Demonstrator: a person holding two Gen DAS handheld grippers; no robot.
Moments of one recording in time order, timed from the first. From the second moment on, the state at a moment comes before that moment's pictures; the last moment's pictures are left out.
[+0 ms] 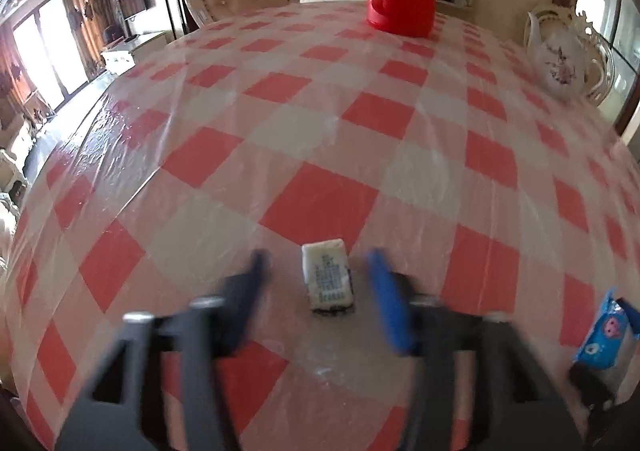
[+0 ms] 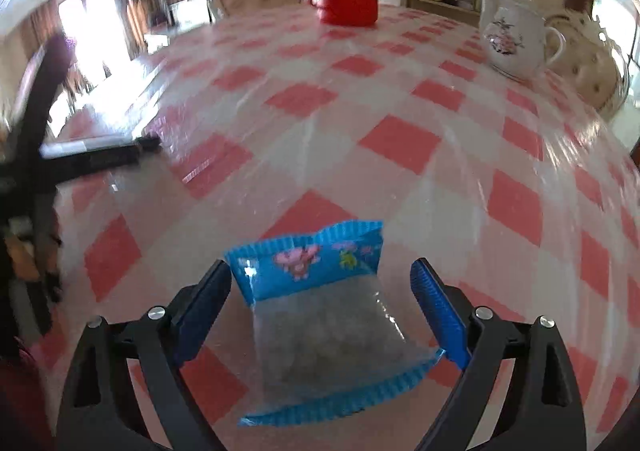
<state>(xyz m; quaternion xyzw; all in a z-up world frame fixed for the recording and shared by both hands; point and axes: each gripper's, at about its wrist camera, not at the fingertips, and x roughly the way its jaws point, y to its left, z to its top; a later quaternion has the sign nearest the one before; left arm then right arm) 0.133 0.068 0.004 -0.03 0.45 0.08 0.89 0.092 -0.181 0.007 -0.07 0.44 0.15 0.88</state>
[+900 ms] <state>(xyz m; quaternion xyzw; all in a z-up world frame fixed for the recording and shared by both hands) 0.035 0.031 0.048 -0.09 0.36 -0.02 0.93 0.075 -0.239 0.033 0.07 0.36 0.14 0.92</state>
